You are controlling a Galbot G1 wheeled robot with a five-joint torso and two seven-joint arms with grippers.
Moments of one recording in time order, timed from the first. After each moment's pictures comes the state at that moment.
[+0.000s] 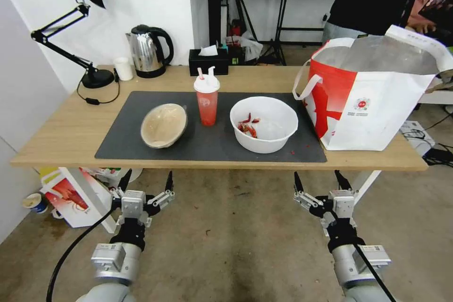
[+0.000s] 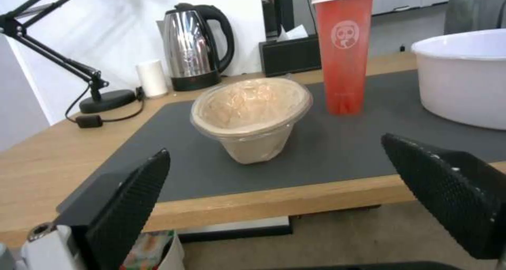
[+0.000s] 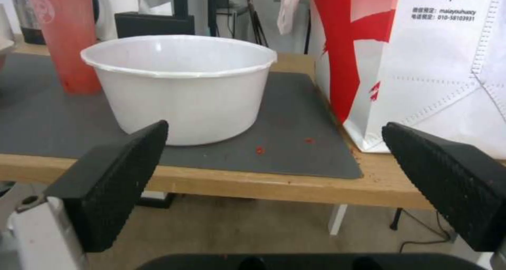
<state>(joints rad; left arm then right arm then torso) 1.80 -1.50 -0.55 -2.30 0.00 0.00 0.00 -1.80 1.50 0.55 2.30 0.00 0.00 0.00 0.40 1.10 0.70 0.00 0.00</state>
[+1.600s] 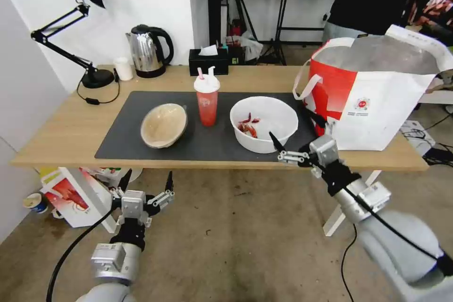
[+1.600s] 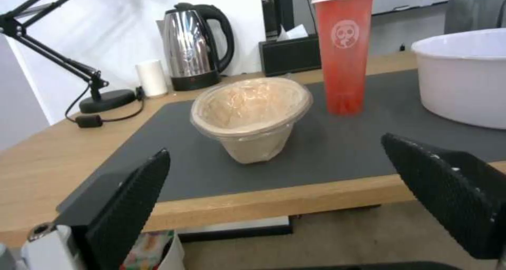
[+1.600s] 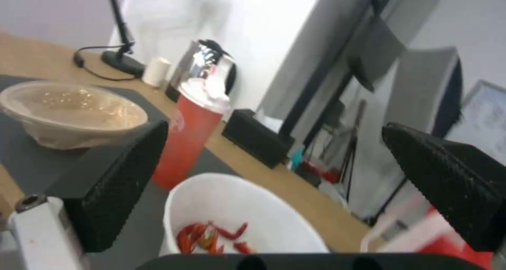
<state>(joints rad) 1.80 -1.50 -0.55 -2.30 0.00 0.00 0.00 -1.32 0.87 0.48 2.32 0.19 -0.10 -0.15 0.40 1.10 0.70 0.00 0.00</state>
